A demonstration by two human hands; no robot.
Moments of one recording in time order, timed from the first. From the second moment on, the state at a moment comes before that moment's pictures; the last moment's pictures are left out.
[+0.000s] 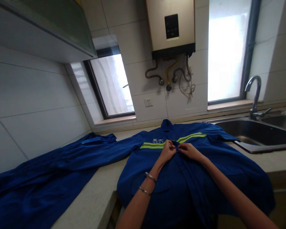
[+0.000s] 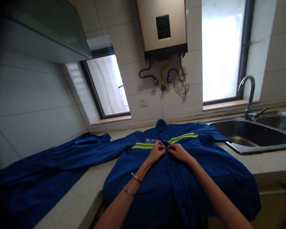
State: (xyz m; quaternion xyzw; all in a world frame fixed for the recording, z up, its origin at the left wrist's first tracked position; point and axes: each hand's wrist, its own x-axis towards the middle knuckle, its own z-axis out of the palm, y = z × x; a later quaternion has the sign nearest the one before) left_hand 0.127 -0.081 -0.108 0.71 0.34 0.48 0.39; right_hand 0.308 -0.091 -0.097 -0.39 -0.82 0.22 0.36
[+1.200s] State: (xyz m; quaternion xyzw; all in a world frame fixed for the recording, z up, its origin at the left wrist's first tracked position) left_hand 0.125 -0.073 -0.111 0.70 0.36 0.49 0.38; right_hand 0.304 -0.079 -0.111 -0.40 -0.80 0.24 0.37
